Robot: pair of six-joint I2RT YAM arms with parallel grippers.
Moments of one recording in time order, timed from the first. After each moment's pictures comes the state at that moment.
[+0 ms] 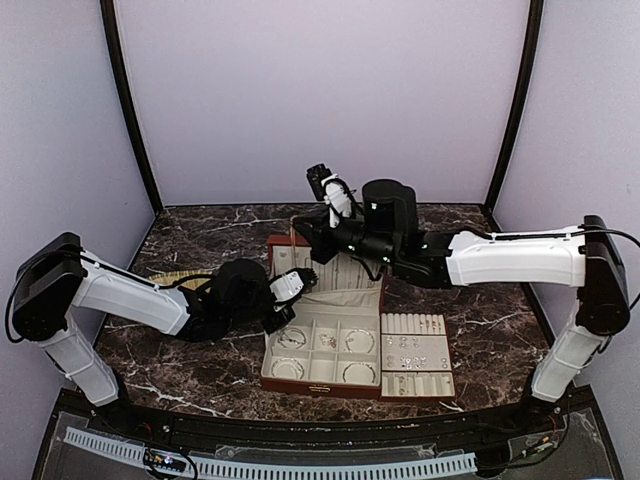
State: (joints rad) left arm -0.94 1.62 0.72 0.38 -0.18 0.40; right arm 1.01 1.67 1.22 0.30 0.00 0.11
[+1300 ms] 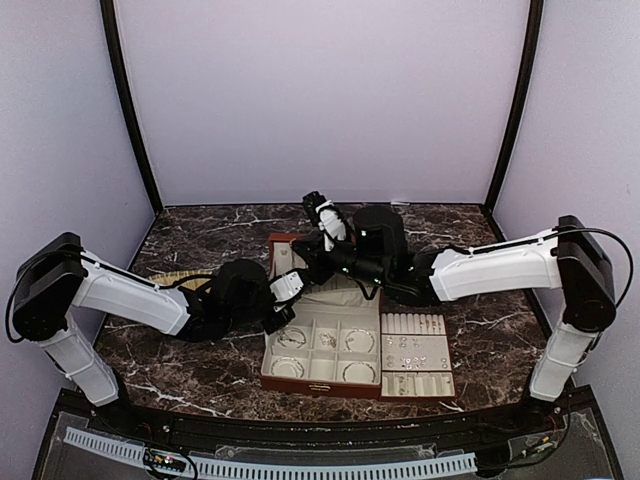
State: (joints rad) left arm -0.94 1.62 0.72 0.38 -0.18 0.40; right arm 1.02 1.75 1.14 0.43 0.03 0.11
